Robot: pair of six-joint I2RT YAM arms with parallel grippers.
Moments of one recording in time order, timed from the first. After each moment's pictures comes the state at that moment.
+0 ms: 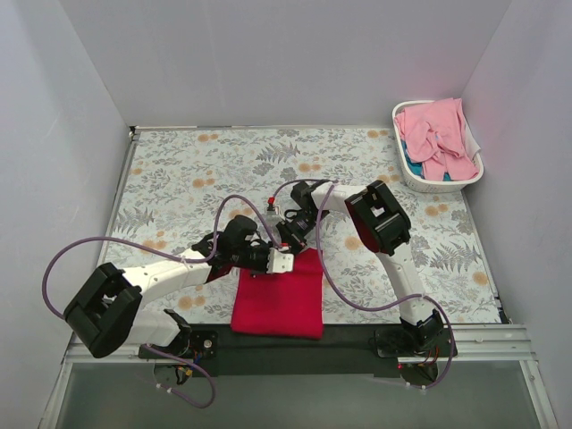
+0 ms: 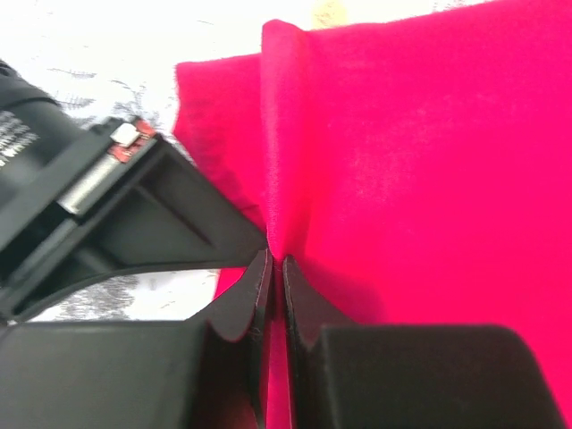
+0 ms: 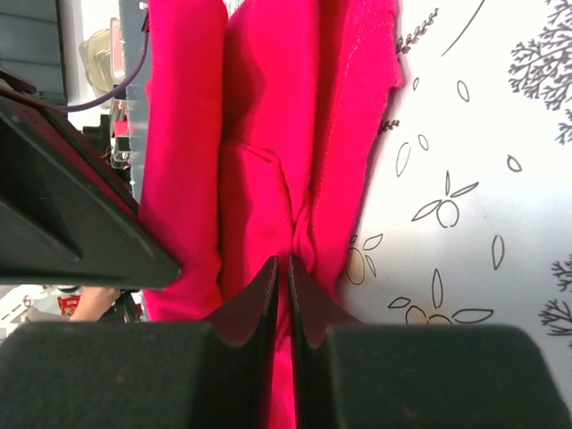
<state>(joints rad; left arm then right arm) -0.74 1.30 0.57 -0.04 0.56 0.84 0.65 2.36 1.61 -0.91 -1.19 -0.48</state>
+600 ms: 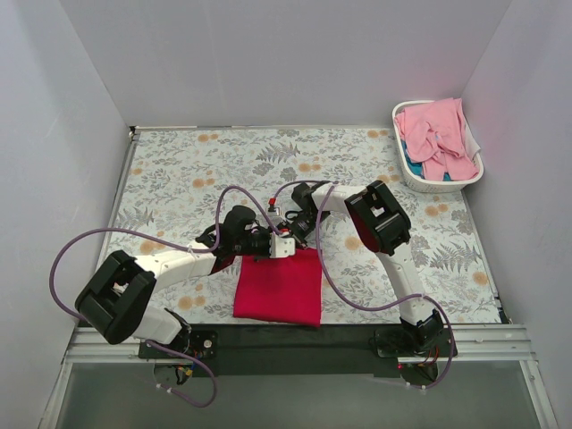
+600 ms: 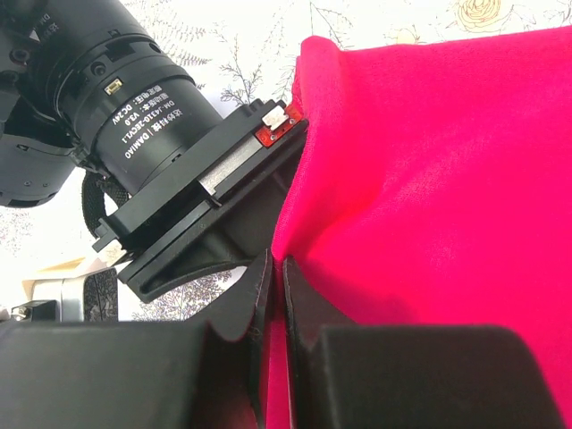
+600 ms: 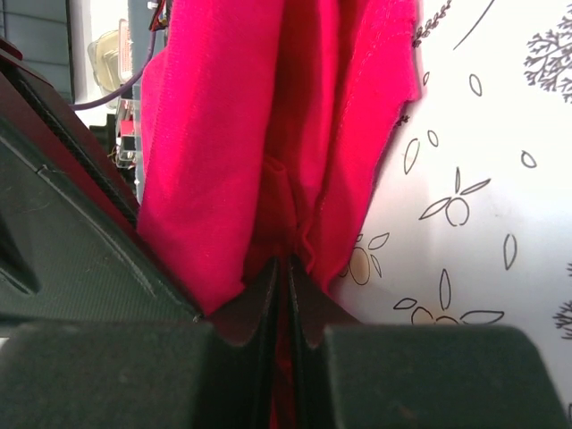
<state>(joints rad) -0.67 1.40 0.61 0.15 0.49 0.85 0.65 2.36 1.59 -0.91 -1.22 -0.50</state>
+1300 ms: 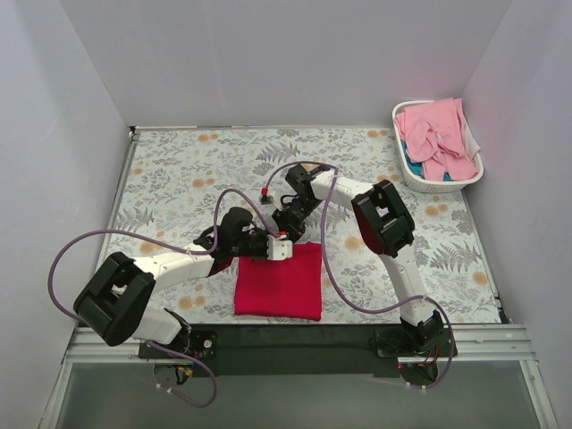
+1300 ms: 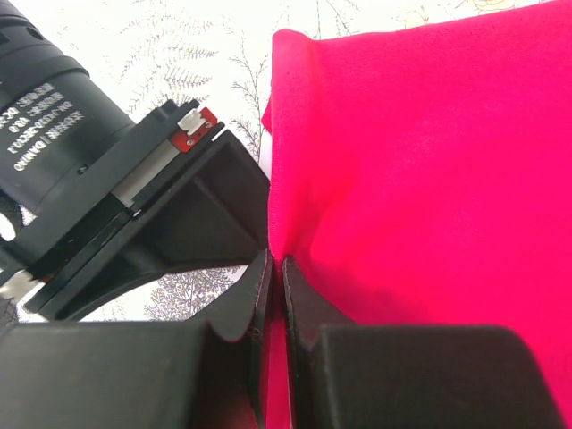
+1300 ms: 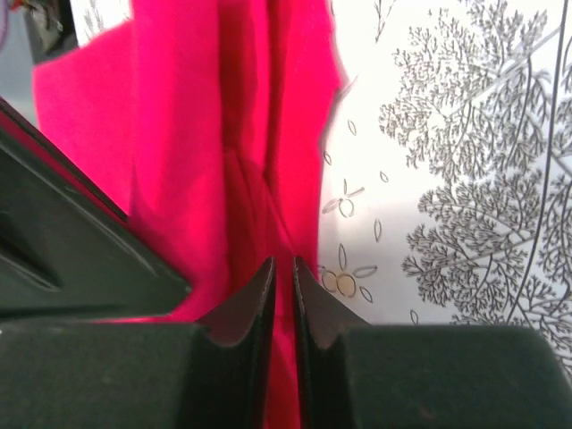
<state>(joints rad) -0.66 1.39 0.57 0.19 0.50 0.89 0.66 2.31 1.74 -0.94 -0.95 -0.53</state>
